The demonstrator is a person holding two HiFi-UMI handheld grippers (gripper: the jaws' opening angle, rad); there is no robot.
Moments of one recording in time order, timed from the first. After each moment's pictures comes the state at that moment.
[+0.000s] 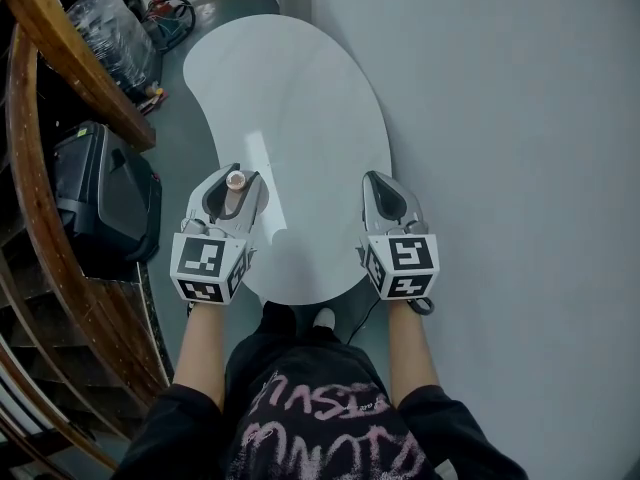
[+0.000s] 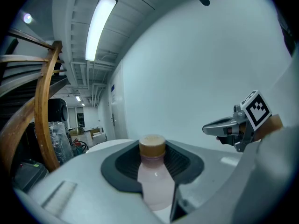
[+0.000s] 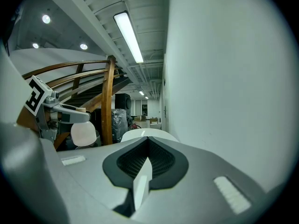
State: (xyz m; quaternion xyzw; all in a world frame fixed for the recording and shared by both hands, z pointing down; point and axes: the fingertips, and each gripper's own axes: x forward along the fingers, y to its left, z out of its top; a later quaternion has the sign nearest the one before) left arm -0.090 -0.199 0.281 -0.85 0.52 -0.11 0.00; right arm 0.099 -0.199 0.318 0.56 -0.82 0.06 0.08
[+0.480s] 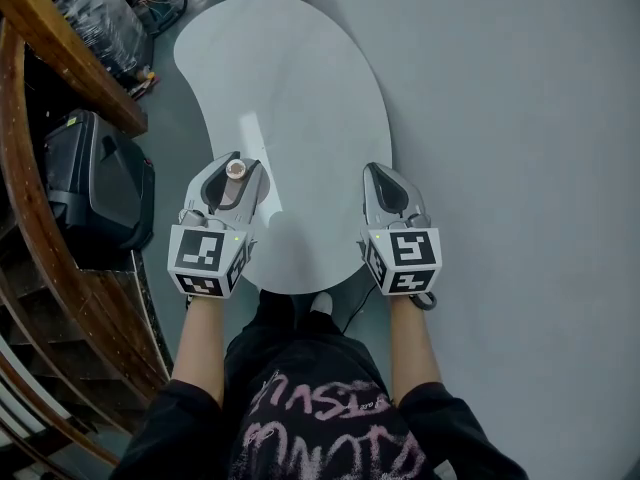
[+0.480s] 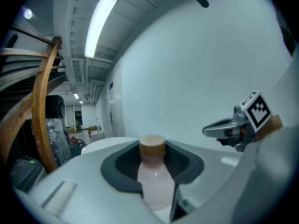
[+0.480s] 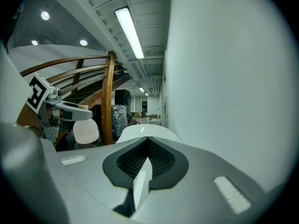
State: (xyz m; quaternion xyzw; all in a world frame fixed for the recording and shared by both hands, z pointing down) left arm -0.085 -0.204 0.299 -0.86 0.51 -0.11 -0.01; right arm 0.099 -0.197 0.338 0.56 -0.82 0.06 0.10
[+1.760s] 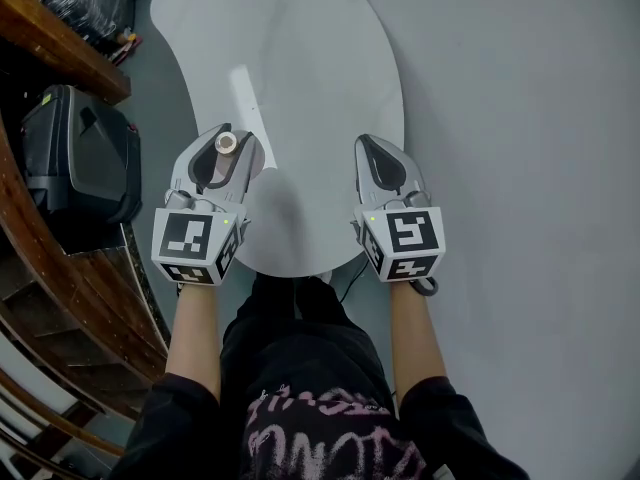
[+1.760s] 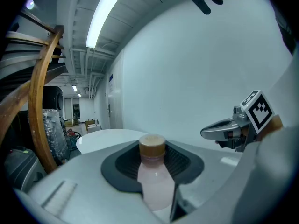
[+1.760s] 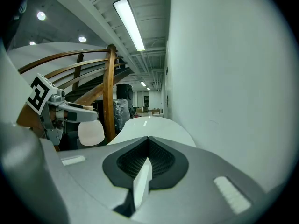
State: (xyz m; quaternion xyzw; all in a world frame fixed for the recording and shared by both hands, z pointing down) left arm -0.086 -0.227 0.357 -0.86 0.49 -0.12 -0.04; right arm 0.081 -0.213 0.393 0.55 -0.82 0.09 0.12
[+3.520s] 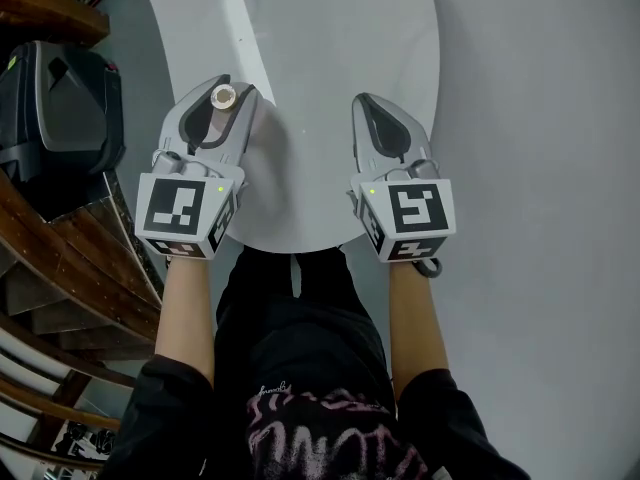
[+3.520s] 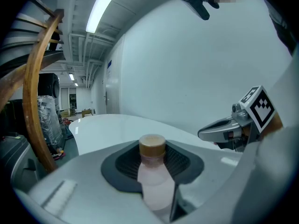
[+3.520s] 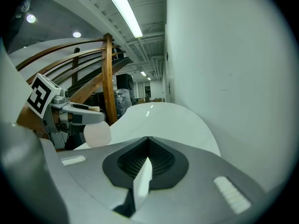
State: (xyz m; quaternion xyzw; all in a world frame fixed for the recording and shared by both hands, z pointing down) left arm -0.071 -0.251 0.460 -0.86 0.47 -0.16 -0.08; right arm 0.071 -0.228 0.493 0.53 -0.82 0.15 0.16
